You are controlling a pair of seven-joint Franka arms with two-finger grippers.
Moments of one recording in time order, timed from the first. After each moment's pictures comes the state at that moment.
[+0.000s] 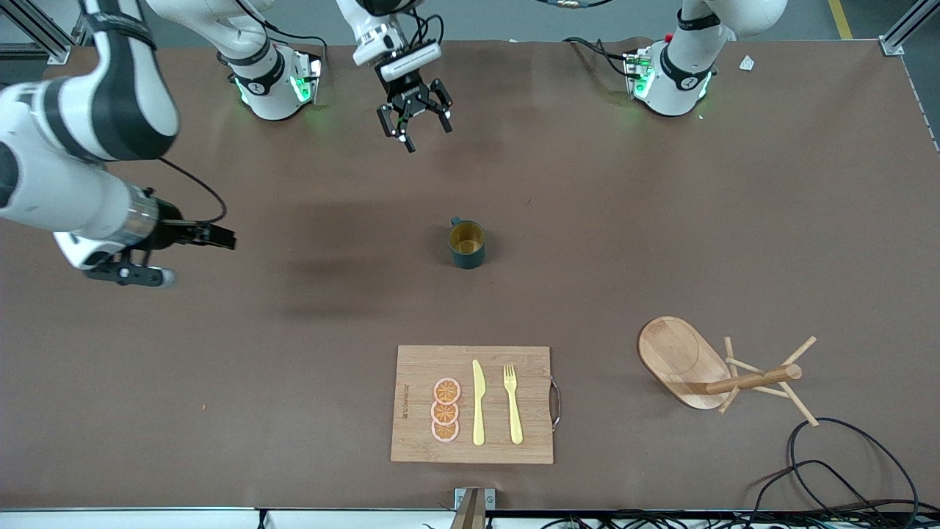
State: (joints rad) left arm -1.13 0.67 -0.41 -1.31 0.97 1.45 -2.38; right arm 0.16 0.13 -0.04 -1.86 0.11 1.82 0.23
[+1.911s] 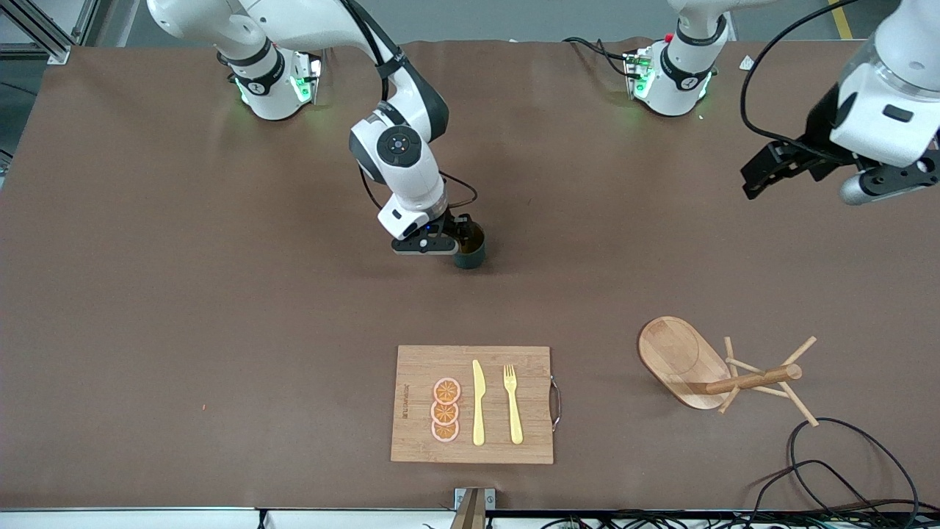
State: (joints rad) left arm 0.14 0.08 -0.40 -1.37 0.07 1.45 -0.49; right arm 0.81 0.48 -0.04 -1.92 0.12 2.52 0.73
